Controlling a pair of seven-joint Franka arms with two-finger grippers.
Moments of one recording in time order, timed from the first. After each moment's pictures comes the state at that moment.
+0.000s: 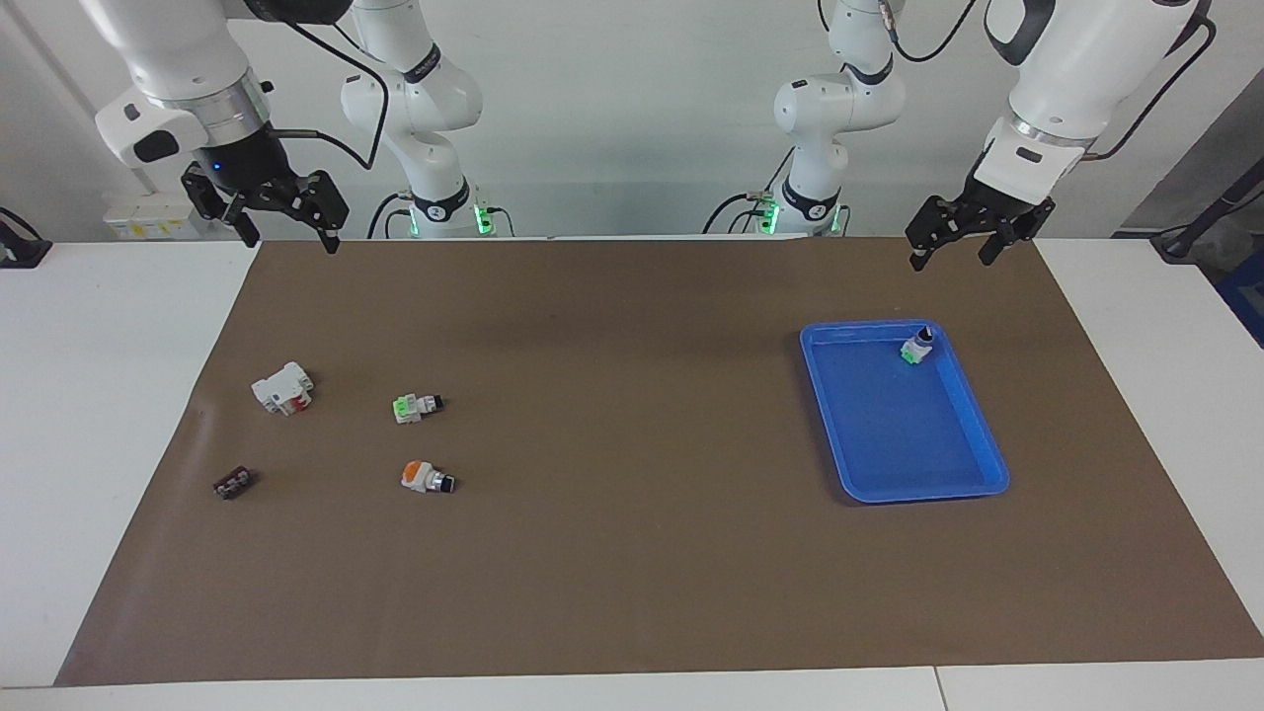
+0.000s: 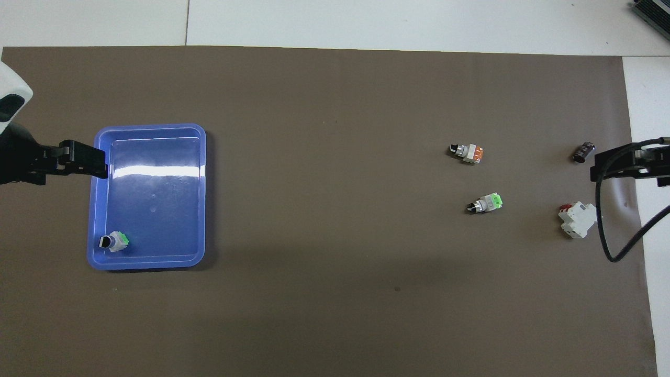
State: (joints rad) left arm 0.08 -0.02 -0.20 -1.58 -0.03 1.54 -0.15; right arm 0.04 -0.01 -0.04 -1.50 -0.04 1.46 0.10
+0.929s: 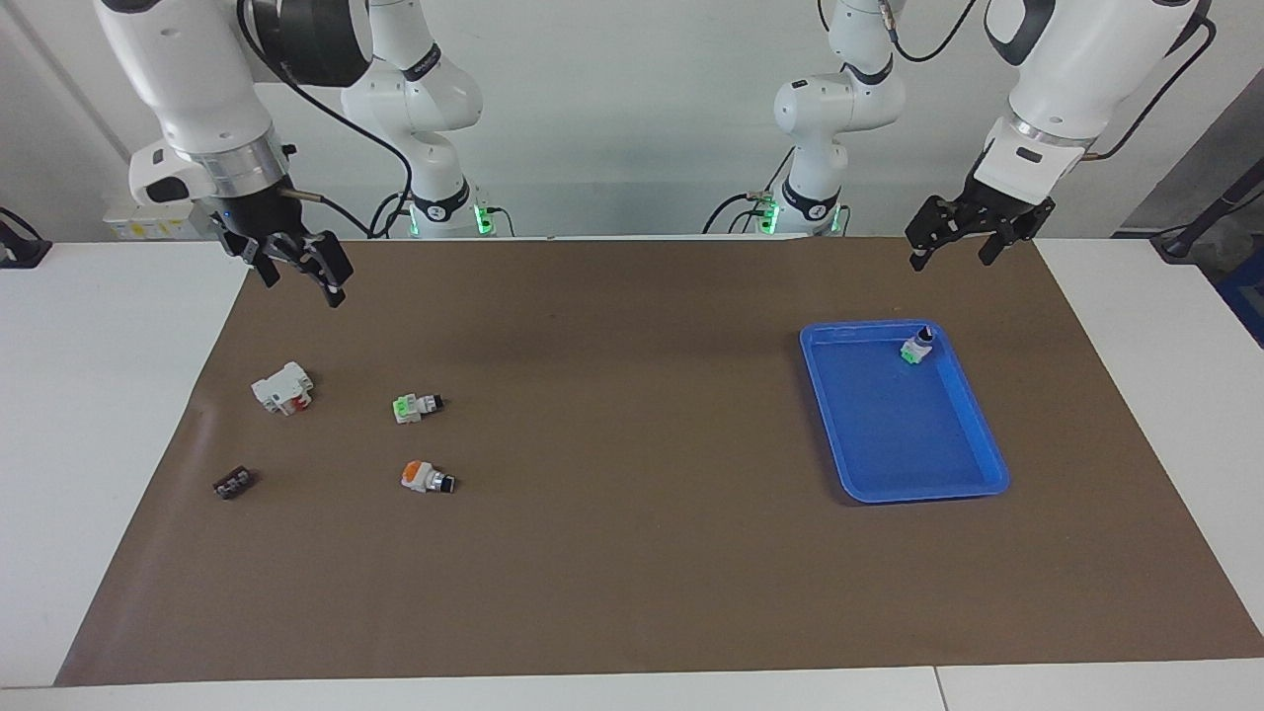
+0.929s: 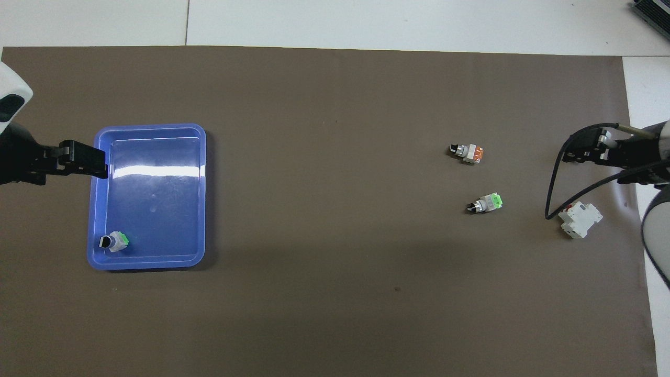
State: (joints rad) left arm 0.08 -0.02 -0.20 -1.58 -0.03 1.54 -0.15; right arm 0.04 -0.07 -0.04 -1.81 -0.04 1.83 0.45
